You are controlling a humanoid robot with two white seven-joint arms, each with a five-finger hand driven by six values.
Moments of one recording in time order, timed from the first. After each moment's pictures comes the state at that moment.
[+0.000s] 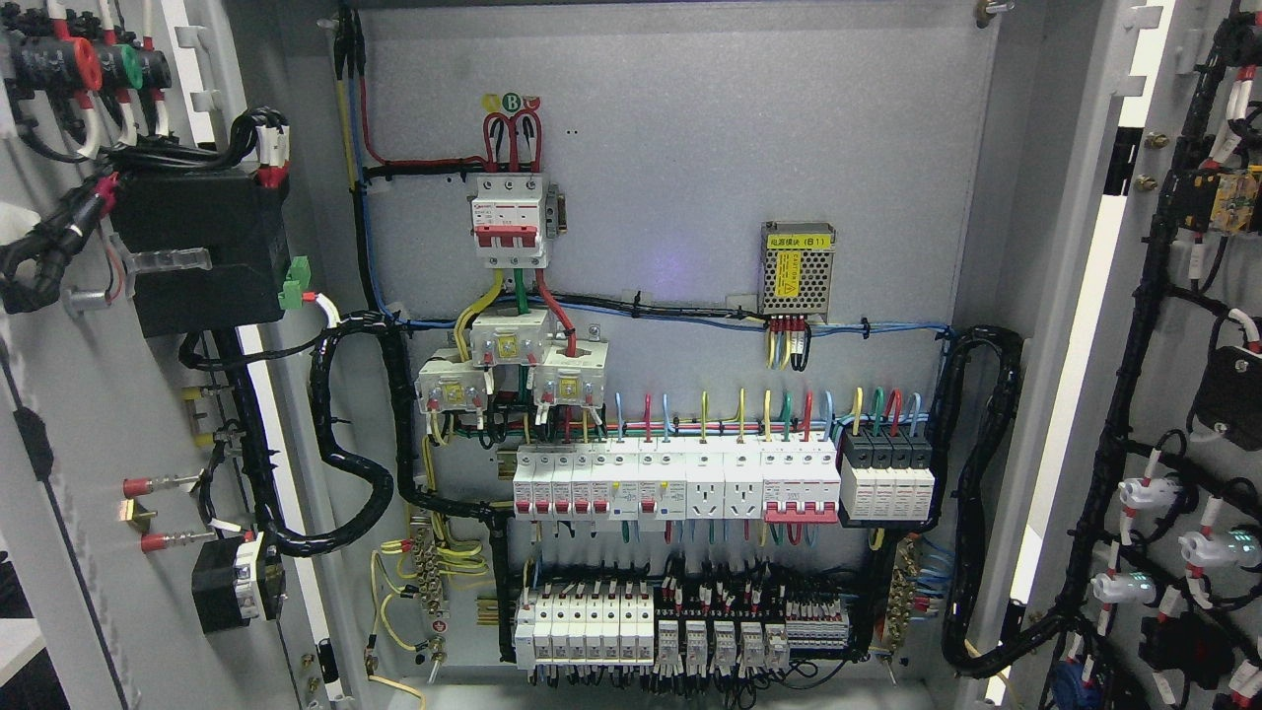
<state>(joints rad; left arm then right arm) 0.00 -0.02 0.00 -0.04 -0.05 -0.03 -0.28 -0.76 -0.07 0.99 -1.60 -0.75 0.11 0.48</state>
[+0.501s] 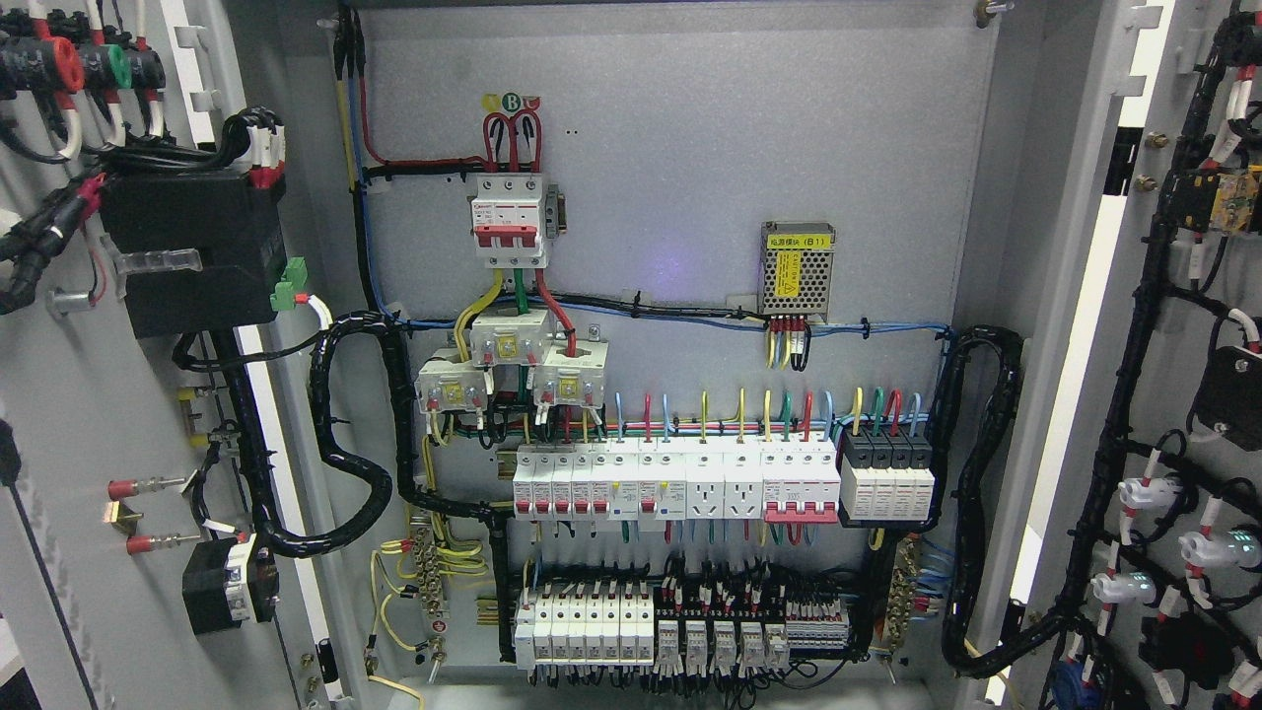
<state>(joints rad) 0.00 -0.03 0.00 -0.04 -0.05 -0.03 -0.27 -0.76 -0.06 1.00 -1.60 -0.74 0.11 0.48</state>
